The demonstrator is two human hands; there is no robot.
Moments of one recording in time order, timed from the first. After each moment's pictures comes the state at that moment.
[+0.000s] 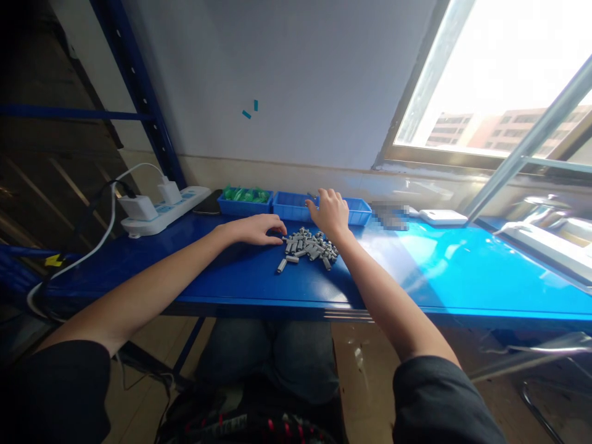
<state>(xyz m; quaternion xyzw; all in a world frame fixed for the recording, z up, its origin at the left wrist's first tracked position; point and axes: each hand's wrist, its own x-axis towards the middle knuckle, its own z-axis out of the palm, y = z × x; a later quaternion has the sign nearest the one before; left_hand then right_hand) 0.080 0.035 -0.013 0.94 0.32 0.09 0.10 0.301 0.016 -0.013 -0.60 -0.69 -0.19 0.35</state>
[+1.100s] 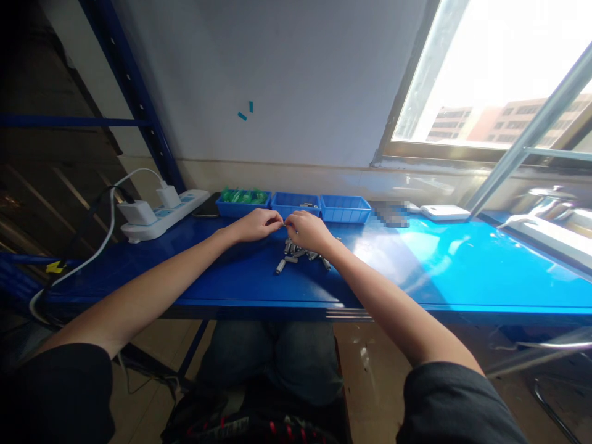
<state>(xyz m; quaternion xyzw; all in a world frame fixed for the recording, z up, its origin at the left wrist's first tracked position) 0.083 0.041 -0.023 0.90 0.34 0.24 0.10 0.274 0.000 -0.029 -0.45 -0.86 -0.07 0.25</state>
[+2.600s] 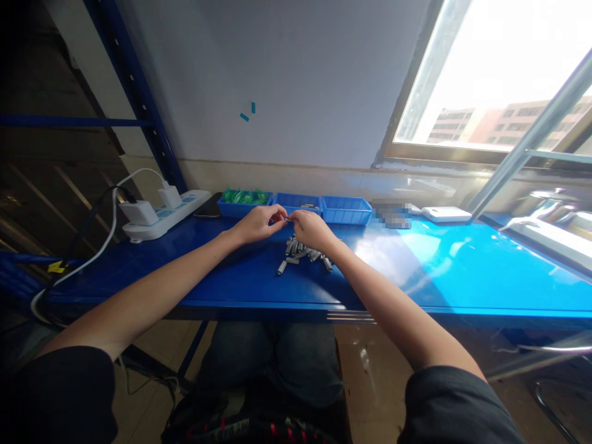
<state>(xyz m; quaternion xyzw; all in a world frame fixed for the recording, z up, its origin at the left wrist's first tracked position) 0.087 0.036 -0.025 0.89 0.31 0.32 0.10 0.279 0.006 -0.029 -0.45 -0.84 -0.04 0.31</state>
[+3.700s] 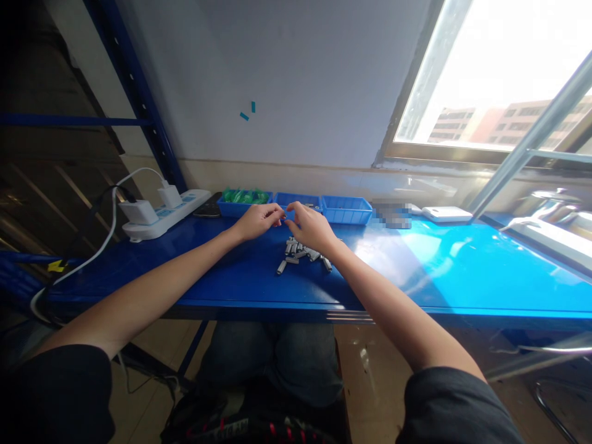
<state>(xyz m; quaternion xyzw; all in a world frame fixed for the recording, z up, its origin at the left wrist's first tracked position) 0.089 0.035 -0.021 0.86 0.34 0.35 0.16 0.275 -0.008 -0.022 -0.46 -0.82 -0.05 0.33</state>
